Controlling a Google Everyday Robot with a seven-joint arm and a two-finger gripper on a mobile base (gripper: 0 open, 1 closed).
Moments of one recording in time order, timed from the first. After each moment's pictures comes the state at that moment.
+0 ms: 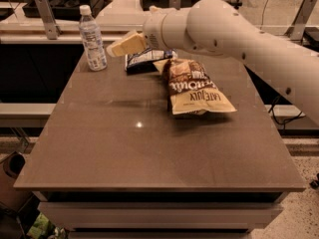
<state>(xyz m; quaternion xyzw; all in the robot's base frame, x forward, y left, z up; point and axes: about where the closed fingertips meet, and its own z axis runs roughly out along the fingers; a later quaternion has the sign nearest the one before) 0.704 0.064 0.983 -0.41 0.67 0.17 0.59</state>
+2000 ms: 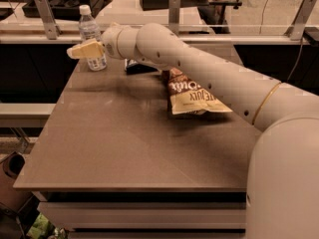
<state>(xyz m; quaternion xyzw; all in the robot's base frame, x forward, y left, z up) 0.764 0.200 0.931 -0.37 0.66 0.28 0.59</state>
